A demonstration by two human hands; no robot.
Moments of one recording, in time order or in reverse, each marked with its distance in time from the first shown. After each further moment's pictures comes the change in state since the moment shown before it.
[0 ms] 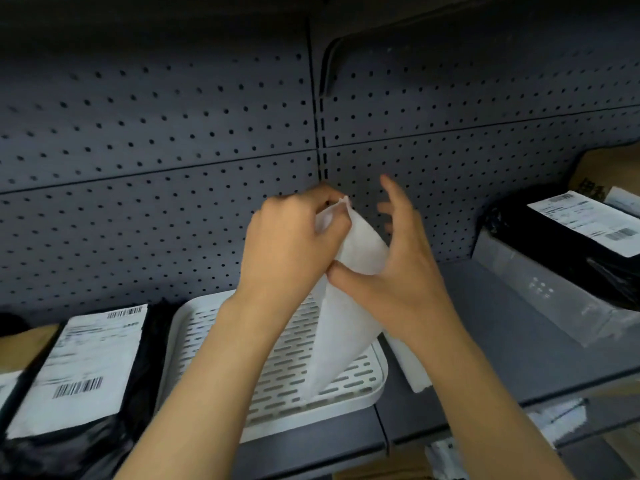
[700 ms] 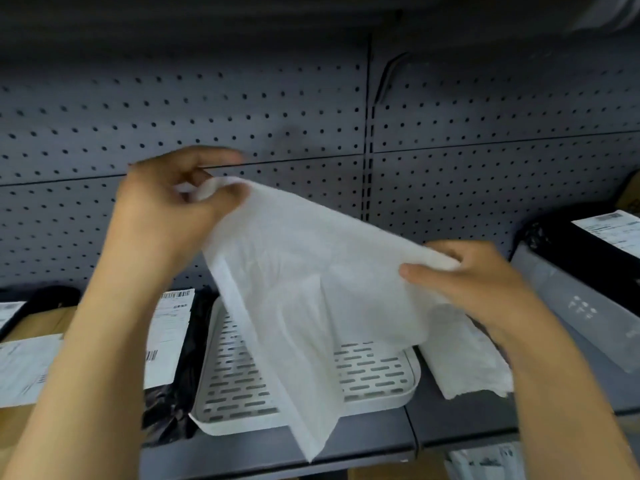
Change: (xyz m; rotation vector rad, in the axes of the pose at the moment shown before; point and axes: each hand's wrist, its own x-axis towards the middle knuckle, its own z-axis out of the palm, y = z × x) left_hand -0.010 -0.058 -0.136 -0.174 0.124 -0.361; right_hand 0.010 0.000 -0.031 0.028 -0.236 0.298
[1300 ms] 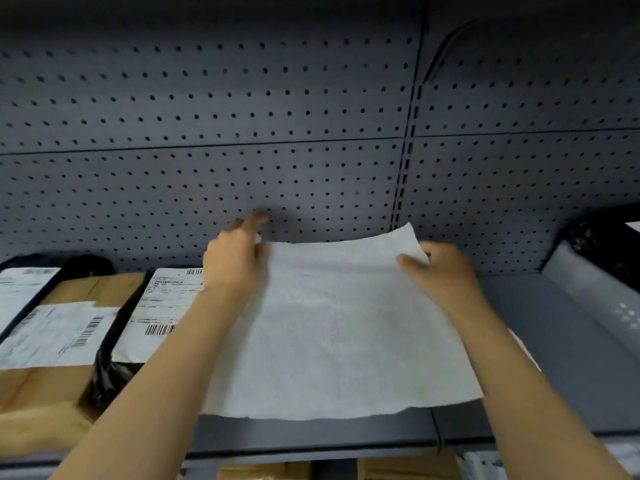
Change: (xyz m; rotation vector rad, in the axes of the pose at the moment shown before) left_hand 0.004 -0.150 0.070 0.702 -0.130 -0.006; right_hand 0.085 0.062 0.077 -0.266 0.089 -0.024
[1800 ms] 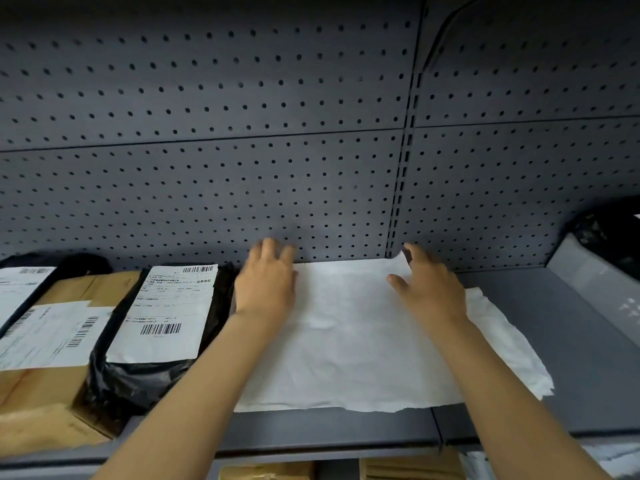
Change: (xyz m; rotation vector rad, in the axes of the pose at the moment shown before) left_hand -0.034 0.028 0.036 0.235 -0.227 0.088; right_hand -0.006 0.019 0.033 -0.495 0.059 -0.086
